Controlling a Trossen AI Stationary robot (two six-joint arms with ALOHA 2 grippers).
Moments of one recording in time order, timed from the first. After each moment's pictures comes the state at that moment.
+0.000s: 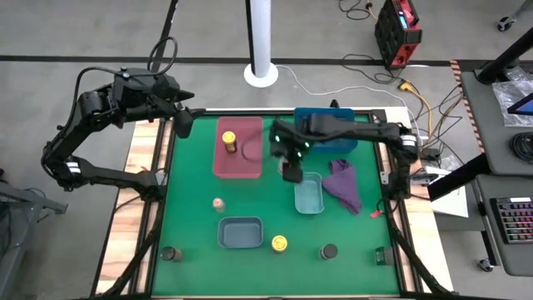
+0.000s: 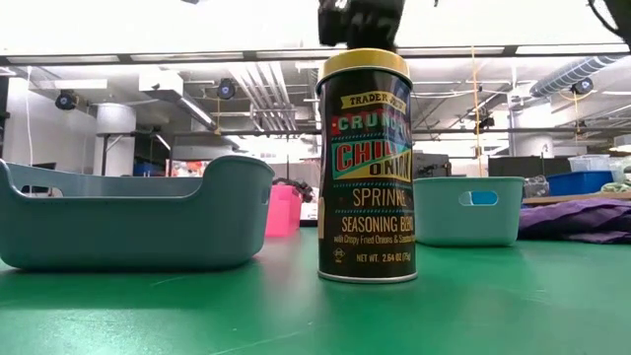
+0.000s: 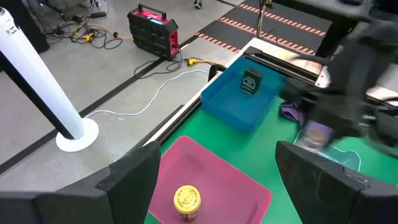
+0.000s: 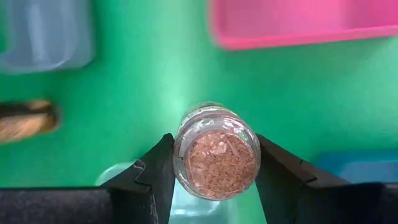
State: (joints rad) left arm 0.43 1.10 1.67 -1.09 -0.15 -0.14; right arm -0.15 1.88 1.83 -1.18 -0.15 -0.05
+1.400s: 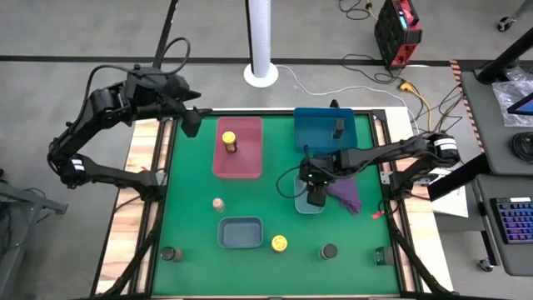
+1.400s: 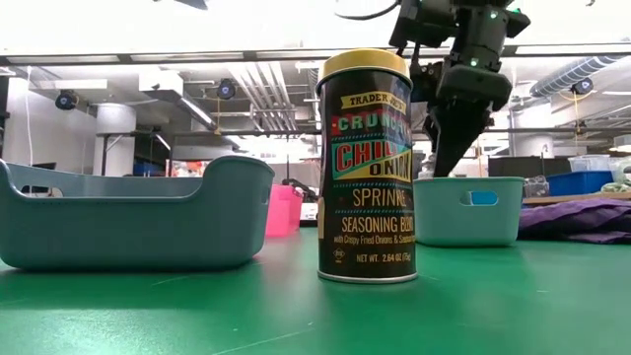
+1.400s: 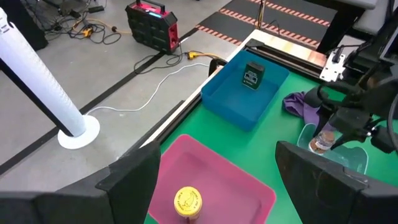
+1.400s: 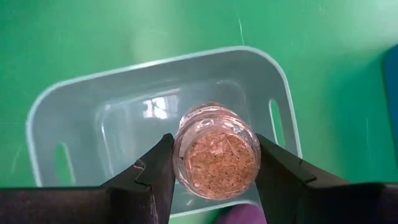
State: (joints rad) left arm 0.43 1.15 1.67 -1.07 -0.15 -0.12; right arm -0.02 1.54 1.01 -0.68 0.03 0.17
